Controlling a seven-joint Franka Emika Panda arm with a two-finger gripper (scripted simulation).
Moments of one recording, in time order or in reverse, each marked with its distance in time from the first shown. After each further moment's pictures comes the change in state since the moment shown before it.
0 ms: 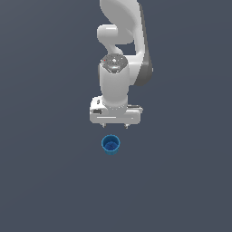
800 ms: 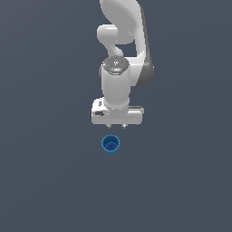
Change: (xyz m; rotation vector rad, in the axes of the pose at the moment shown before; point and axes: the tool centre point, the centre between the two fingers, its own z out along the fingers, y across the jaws) arm 0.002 -0.007 0.004 0.011 -0.005 -0.022
